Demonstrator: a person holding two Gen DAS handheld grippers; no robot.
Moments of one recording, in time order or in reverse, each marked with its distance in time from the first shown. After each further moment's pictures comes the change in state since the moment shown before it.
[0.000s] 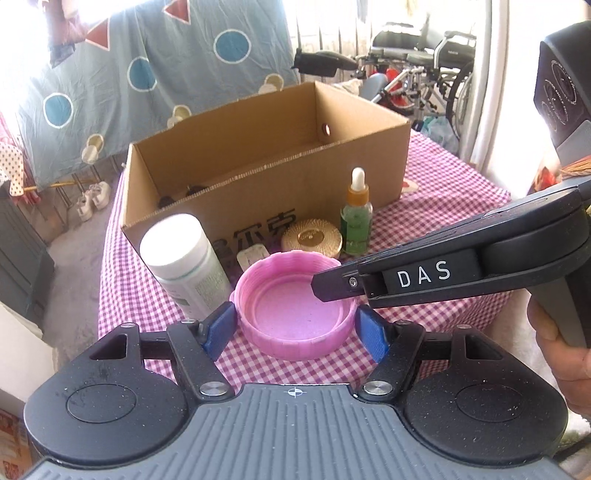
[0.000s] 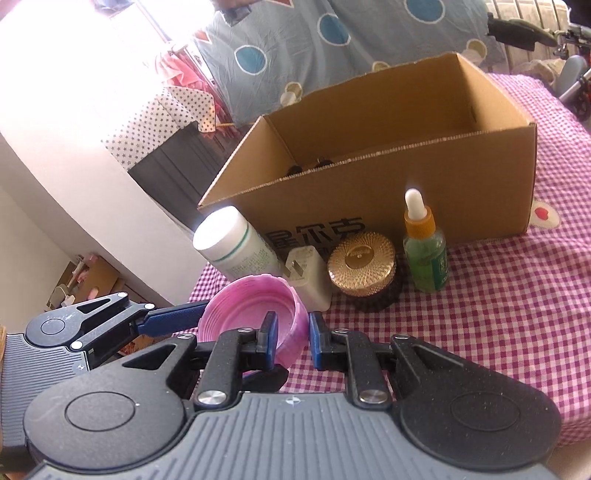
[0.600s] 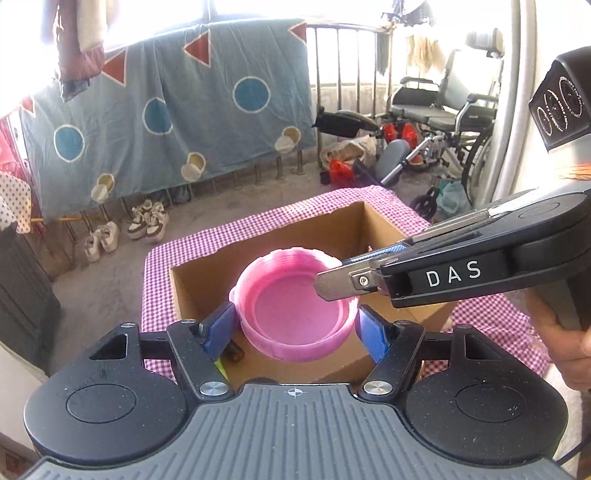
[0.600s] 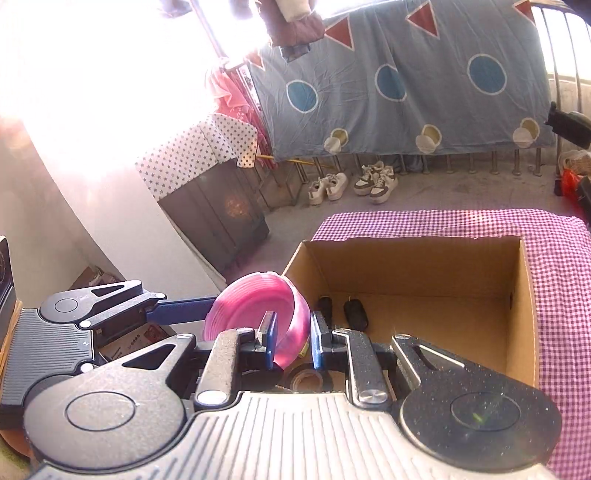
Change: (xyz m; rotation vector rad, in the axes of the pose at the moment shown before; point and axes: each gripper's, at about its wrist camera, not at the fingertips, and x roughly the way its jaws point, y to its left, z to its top) left arm 0.012 0.069 0.132 -0.071 -0.074 -0.024; right arm 0.009 0.025 0.182 -0.183 -0.019 0.057
